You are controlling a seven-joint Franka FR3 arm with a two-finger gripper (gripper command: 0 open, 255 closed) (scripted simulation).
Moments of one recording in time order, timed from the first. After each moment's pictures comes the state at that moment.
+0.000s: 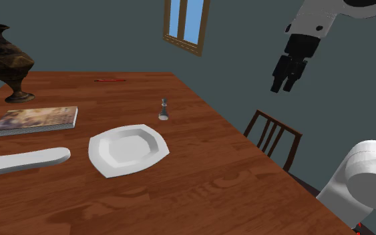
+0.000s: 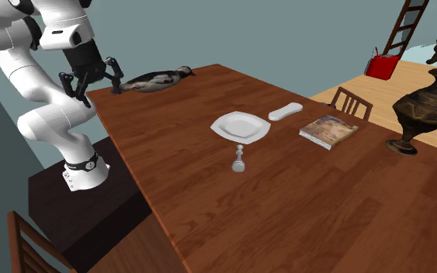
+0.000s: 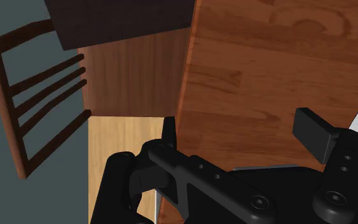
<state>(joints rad) 0.00 -0.82 0.02 -2.29 0.12 1.49 0.12</state>
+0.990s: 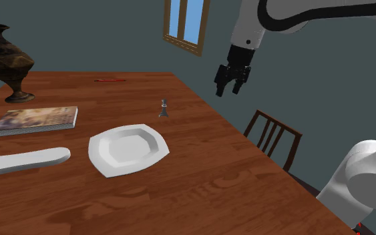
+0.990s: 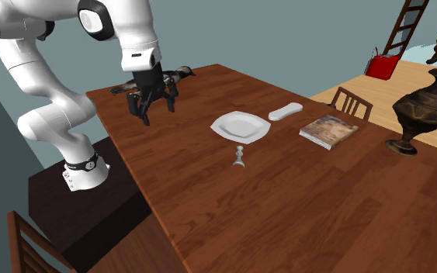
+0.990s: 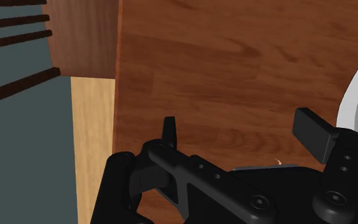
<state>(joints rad) 0.01 -0.41 0.19 -2.15 0.11 1.80 0.25</state>
